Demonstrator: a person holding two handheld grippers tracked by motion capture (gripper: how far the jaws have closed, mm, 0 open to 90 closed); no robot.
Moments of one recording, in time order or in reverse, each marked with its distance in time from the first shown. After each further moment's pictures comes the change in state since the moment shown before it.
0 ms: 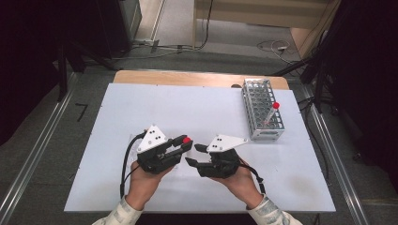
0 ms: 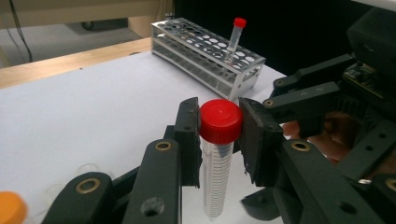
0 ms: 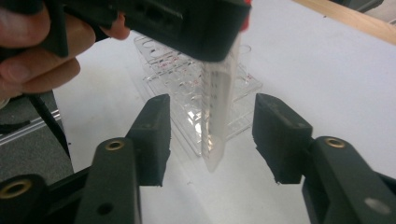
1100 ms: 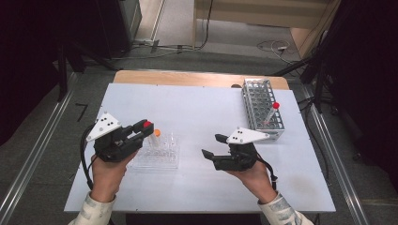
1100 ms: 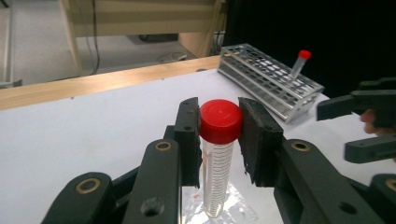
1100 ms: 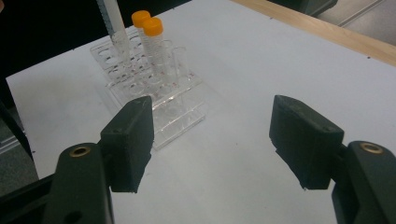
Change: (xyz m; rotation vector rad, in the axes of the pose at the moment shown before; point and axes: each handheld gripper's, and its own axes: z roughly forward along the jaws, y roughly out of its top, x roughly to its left) left arm 0.057 0.011 -0.063 -0.064 0.190 -0.079; right arm -0.030 -0.007 -0.029 -0.030 -0.100 0.063
